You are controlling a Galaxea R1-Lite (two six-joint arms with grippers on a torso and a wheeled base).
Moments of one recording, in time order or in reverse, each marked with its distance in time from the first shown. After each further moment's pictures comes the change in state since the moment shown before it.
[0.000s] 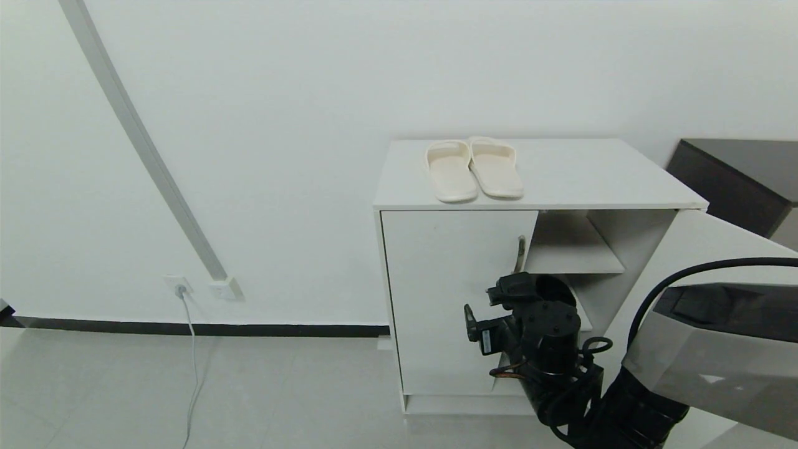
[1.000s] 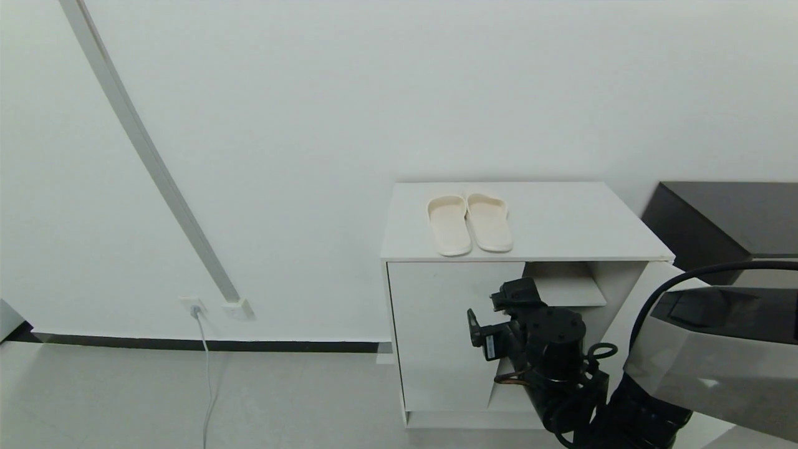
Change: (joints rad) left arm 0.000 0.000 0.000 0.000 0.000 0.000; right arm -0.002 0.005 0.038 -0.034 0.001 0.003
